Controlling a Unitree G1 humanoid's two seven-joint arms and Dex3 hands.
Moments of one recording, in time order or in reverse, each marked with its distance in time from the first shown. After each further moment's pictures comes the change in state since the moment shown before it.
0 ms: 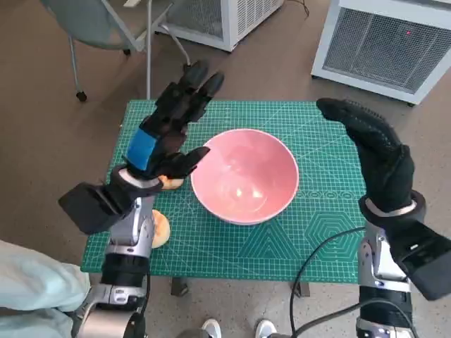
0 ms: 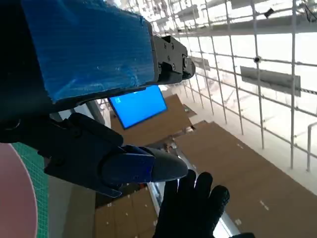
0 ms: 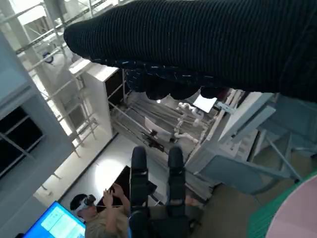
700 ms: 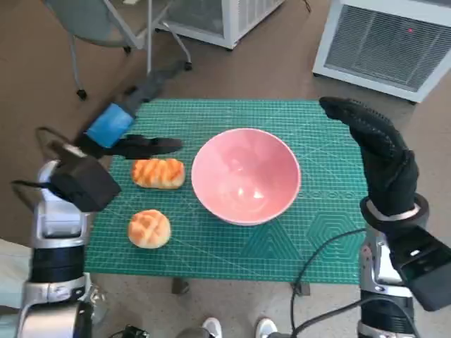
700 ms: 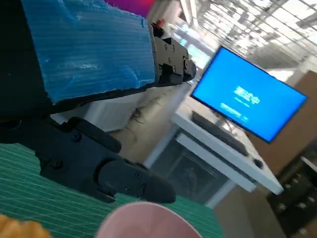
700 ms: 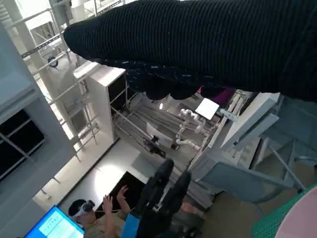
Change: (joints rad) left arm 0.003 0.403 -0.017 -0.252 0.596 0.385 0.108; right arm 0.017 0.004 0.018 -0.048 -0.054 0.007 -0.063
